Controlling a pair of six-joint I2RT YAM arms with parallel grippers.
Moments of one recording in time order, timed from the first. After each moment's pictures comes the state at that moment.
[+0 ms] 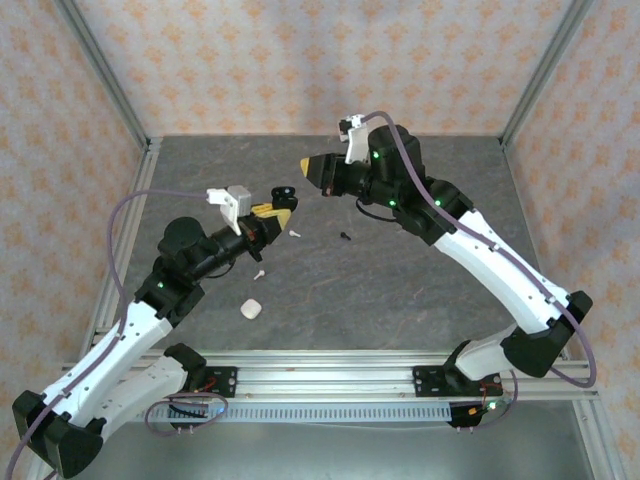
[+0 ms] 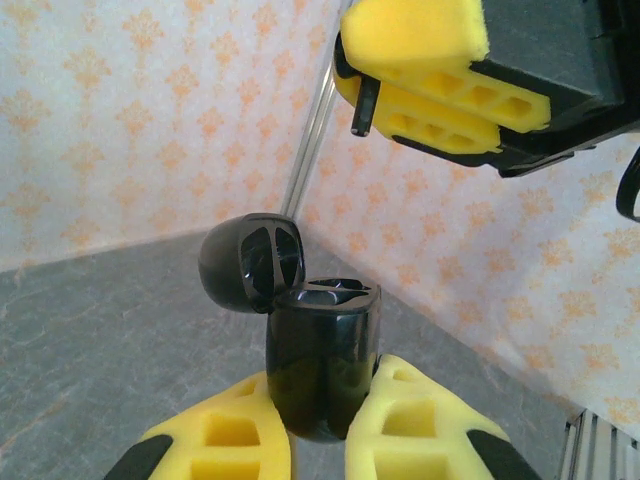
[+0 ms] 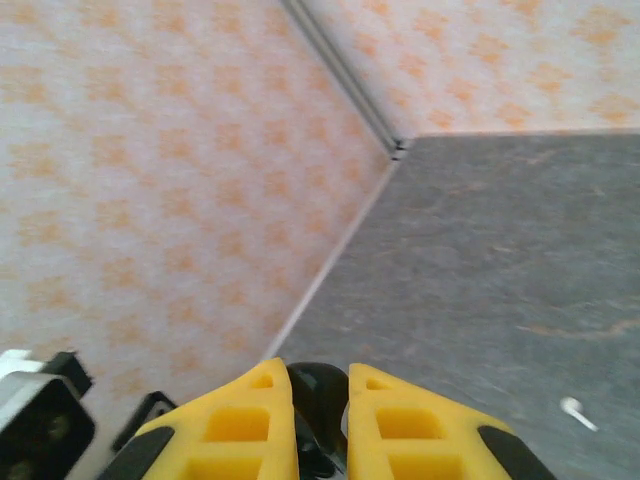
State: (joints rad) left arm -0.48 0.82 0.75 0.08 0.34 -0.31; right arm 0.77 1.41 1.64 -0.48 -0.21 0.59
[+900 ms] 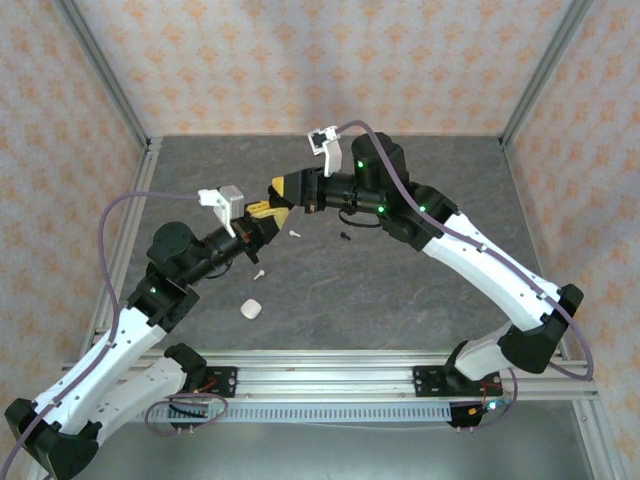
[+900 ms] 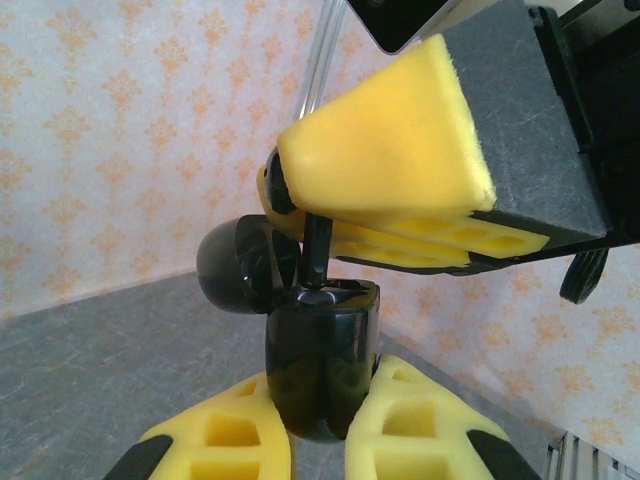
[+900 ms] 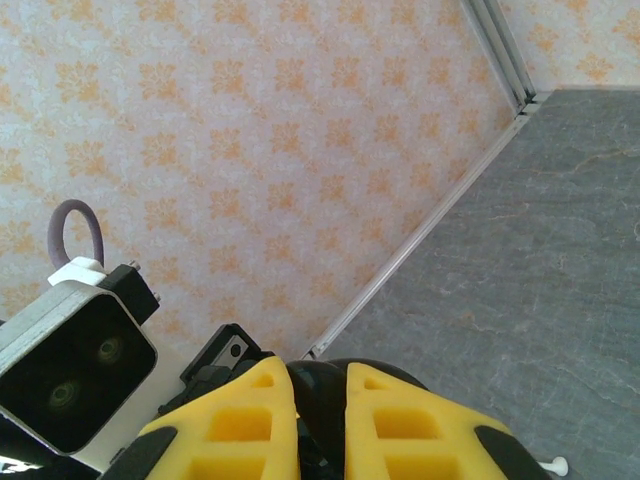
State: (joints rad) left arm -0.51 0.77 0.77 0.08 0.32 -0.31; right arm 0.85 1.44 1.63 -0.41 -0.36 0.57
